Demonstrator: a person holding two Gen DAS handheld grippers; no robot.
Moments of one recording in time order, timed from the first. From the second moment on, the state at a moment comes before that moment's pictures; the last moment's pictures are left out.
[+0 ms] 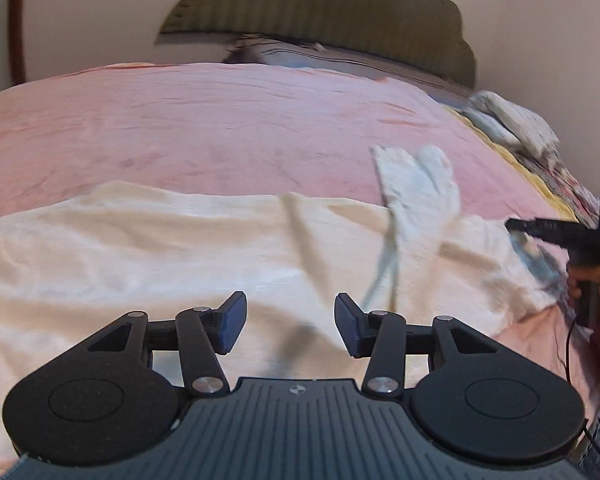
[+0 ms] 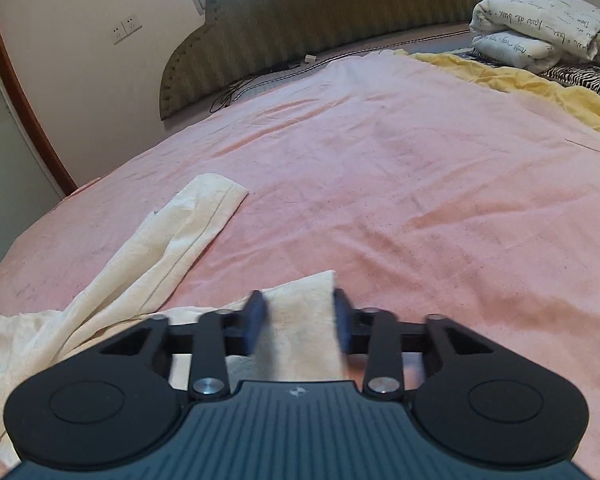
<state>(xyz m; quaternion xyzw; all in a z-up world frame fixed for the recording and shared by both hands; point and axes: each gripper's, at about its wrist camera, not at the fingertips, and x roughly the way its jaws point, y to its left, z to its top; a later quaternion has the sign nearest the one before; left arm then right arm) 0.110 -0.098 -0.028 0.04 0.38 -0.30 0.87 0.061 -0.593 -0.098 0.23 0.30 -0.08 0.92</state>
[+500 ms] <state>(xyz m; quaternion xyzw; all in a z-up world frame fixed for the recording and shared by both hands) 0.103 -0.185 -0.071 0.09 0.38 -0.37 0.84 0.044 -0.559 -0.067 0.09 0.26 -0.15 0.95</state>
